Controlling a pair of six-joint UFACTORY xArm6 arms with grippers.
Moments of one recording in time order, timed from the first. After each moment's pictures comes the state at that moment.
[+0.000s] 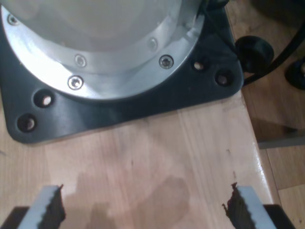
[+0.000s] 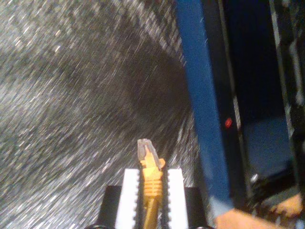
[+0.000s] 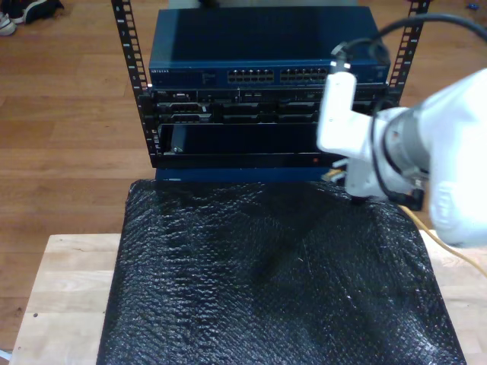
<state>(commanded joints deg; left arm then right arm) 82.5 -26.7 -7.4 3.5 61.4 -177.4 19.1 -24.5 -36.2 7.3 25.3 -70.4</state>
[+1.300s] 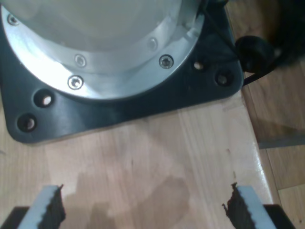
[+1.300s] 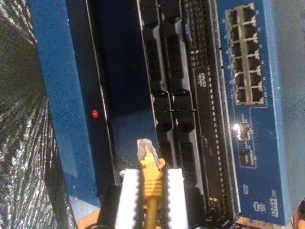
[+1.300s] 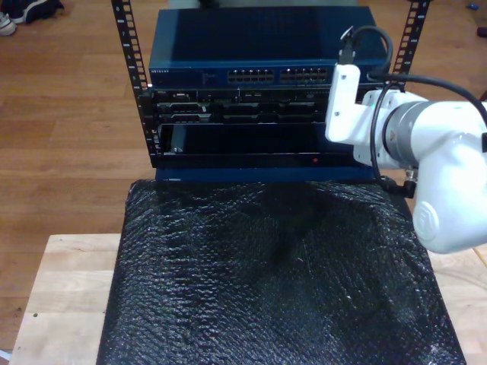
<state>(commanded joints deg) 82.5 -26.7 -7.4 3.5 61.4 -177.4 12.4 -14.0 -34.8 -3.5 -4.4 -70.5</state>
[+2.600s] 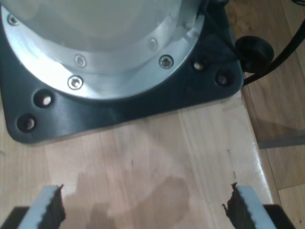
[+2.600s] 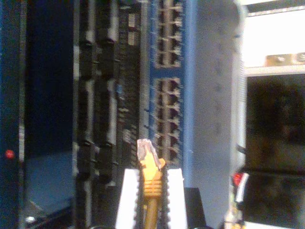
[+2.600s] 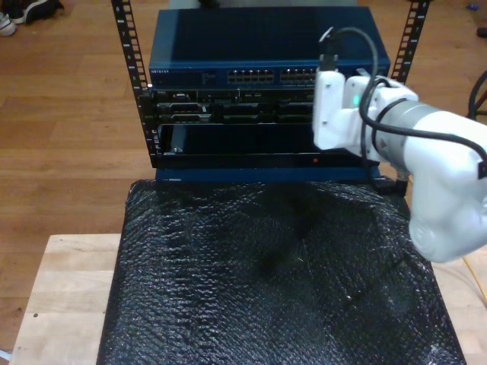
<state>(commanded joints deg) 82.5 -26.7 -7.4 3.5 61.4 -177.4 10.5 -9.6 -32.6 -13.9 -26.4 -71.2</state>
